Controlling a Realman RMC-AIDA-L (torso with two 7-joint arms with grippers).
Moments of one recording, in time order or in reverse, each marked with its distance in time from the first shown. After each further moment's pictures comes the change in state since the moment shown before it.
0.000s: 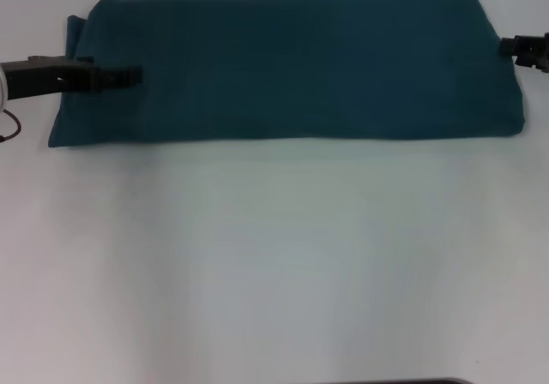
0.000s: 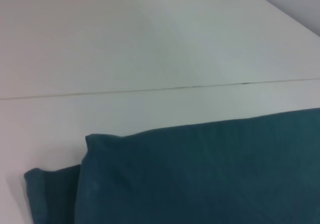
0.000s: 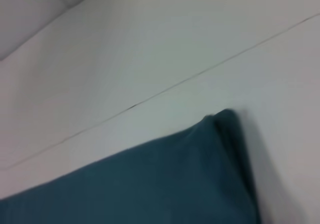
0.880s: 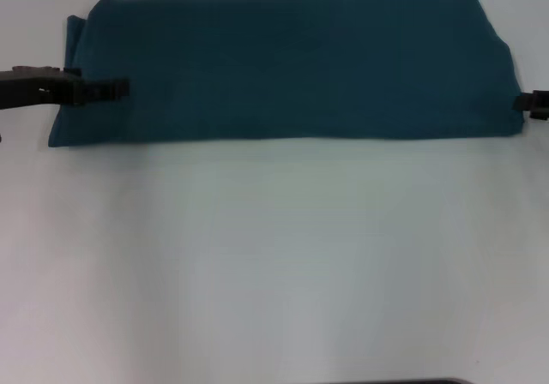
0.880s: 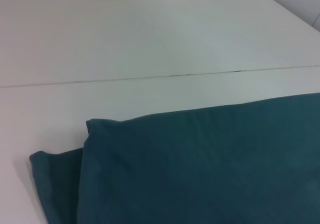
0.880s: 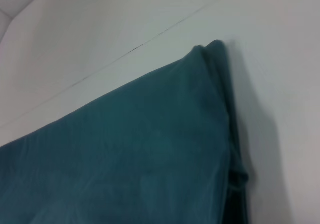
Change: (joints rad) left arm 0.043 0.015 0.000 -0.064 0.006 0.091 -0.008; right arm -0.109 -0.018 -0.005 -0.060 -0.032 -0.192 0.006
